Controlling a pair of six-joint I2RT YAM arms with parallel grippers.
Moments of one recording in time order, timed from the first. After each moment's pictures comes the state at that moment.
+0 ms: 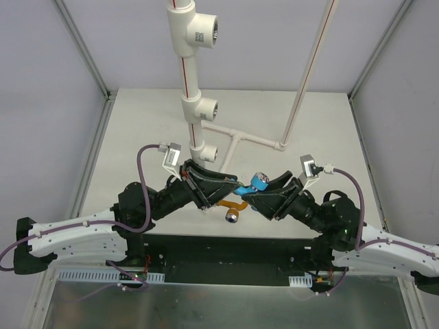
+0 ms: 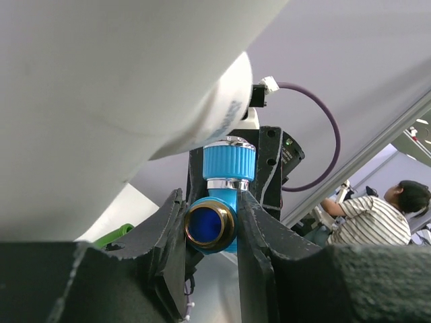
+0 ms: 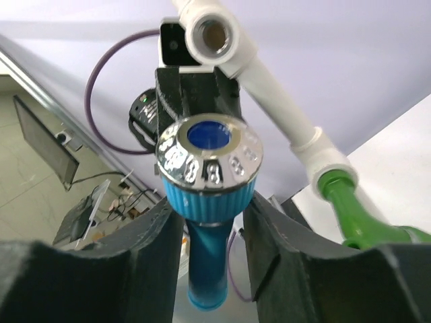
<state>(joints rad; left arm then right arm) -1.26 0.79 0.72 0.43 -0.09 -0.71 1.26 0.53 0.56 0.35 0.07 0.75</state>
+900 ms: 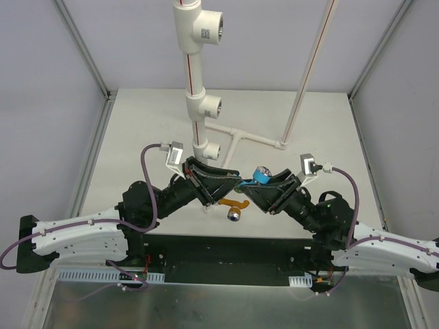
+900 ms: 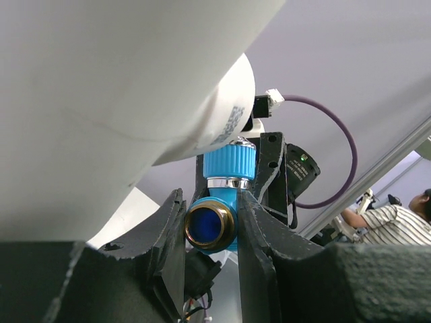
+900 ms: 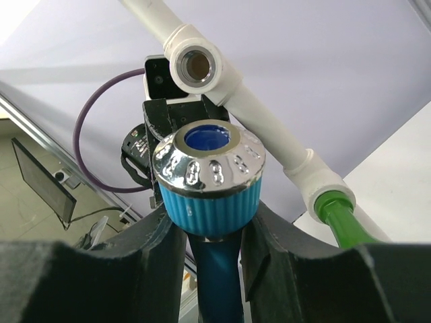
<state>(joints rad) -1.26 0.83 0.71 0.49 -0.13 -0.65 1.28 0.59 0.52 0.51 0.20 0.78</state>
